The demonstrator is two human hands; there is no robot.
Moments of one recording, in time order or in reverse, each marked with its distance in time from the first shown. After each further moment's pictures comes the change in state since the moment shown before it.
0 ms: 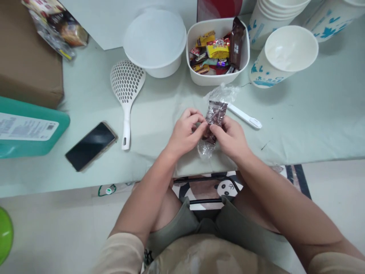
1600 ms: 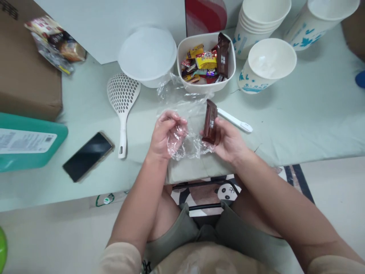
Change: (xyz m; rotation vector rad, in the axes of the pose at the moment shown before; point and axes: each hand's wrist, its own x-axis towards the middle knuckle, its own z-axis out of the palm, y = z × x) left_hand 0.011 0.018 -0.016 -1.025 0.164 -0.290; right_hand 0.006 -0.017 -0.002 1.038 -0.090 0.537
